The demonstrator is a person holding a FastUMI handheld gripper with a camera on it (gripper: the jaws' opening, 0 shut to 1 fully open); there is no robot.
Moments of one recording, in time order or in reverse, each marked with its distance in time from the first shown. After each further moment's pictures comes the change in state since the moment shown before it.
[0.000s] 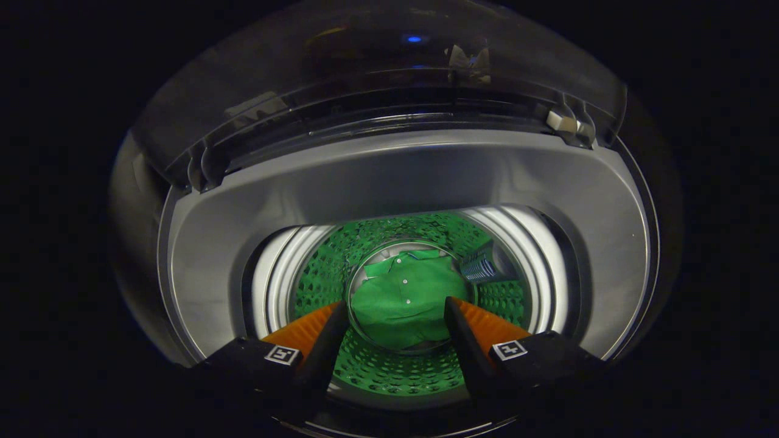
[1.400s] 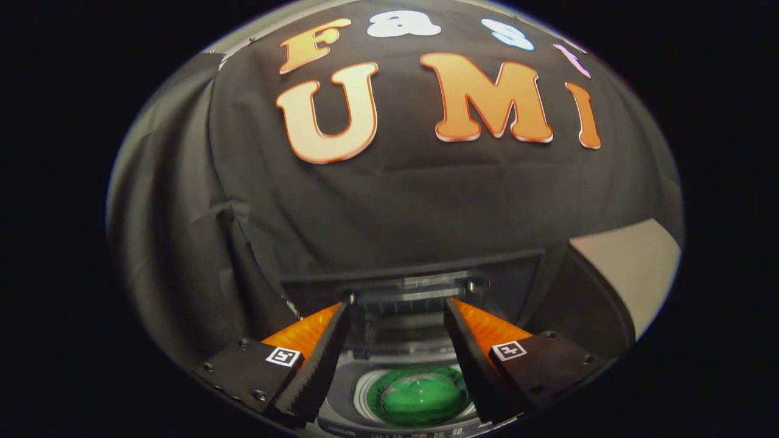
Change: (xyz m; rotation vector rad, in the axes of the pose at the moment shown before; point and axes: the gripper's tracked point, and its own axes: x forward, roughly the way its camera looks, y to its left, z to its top) arm -0.303 0.038 0.185 -0.084 -0.840 0.139
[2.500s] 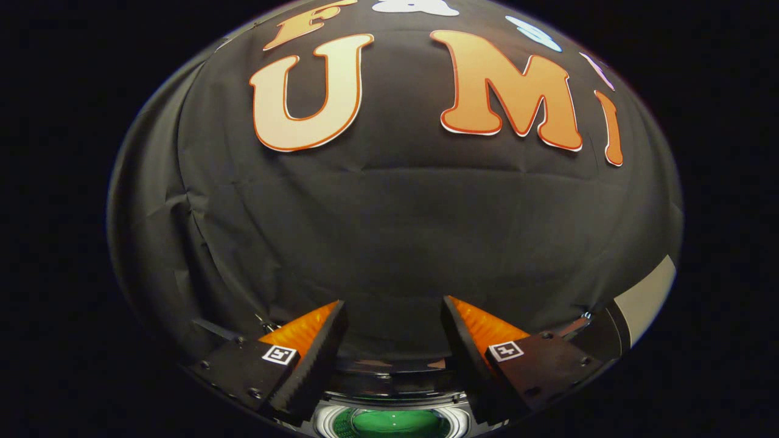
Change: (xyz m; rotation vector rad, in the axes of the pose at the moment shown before) arm 0.125 -0.041 0.009 -0.093 0.076 -0.072
